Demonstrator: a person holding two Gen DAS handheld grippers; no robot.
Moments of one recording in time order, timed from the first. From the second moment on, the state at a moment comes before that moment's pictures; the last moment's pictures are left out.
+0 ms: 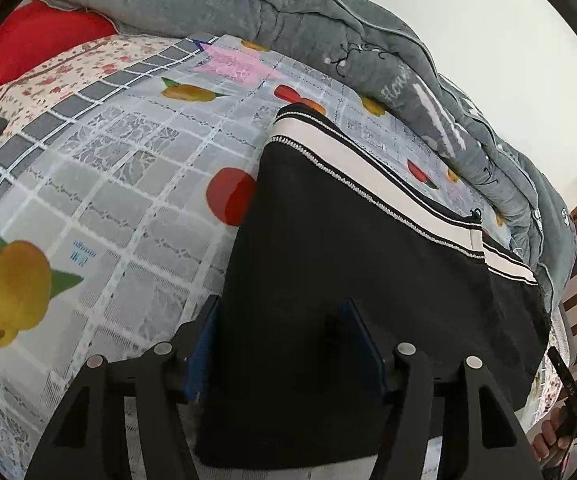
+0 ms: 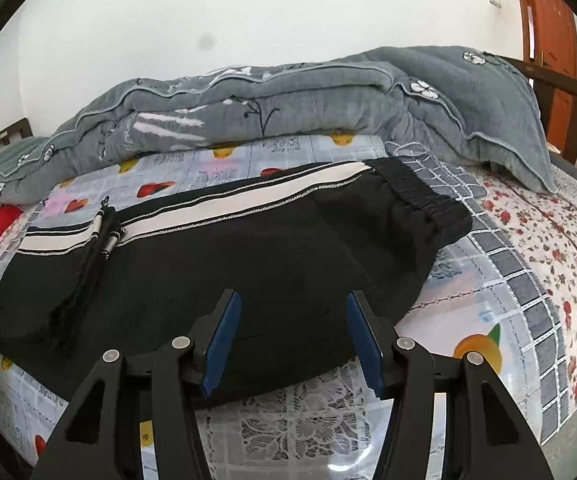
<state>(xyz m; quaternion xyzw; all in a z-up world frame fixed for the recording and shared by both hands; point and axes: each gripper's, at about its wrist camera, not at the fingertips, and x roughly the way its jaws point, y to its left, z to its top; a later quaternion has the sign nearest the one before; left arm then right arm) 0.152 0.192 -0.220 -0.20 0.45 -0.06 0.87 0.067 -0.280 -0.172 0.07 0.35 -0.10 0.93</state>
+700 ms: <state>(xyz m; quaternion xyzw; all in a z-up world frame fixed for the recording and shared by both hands) 0.134 0.202 -0.228 -0.26 0.39 -0.12 0.88 0.109 -0.258 -0.205 0.06 0.39 -0.06 0.92</state>
